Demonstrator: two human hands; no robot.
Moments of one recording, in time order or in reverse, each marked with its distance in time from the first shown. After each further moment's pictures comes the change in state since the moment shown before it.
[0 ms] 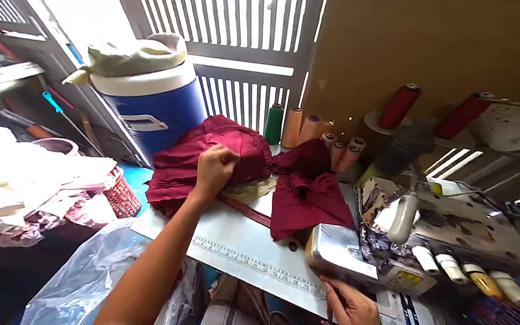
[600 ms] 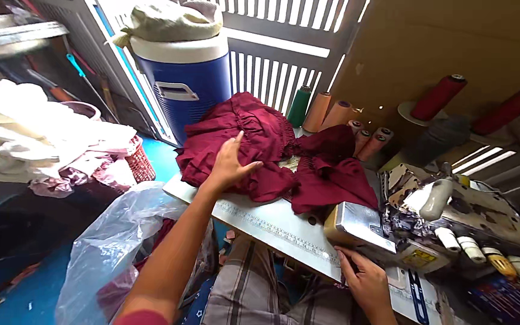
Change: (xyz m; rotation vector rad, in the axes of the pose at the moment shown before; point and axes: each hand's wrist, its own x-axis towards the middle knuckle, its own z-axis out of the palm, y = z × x) left_hand -0.074 -0.024 -0.027 -0.017 -0.232 -0.263; right_hand 0.005 0.006 0.013 -0.137 0.080 -0.085
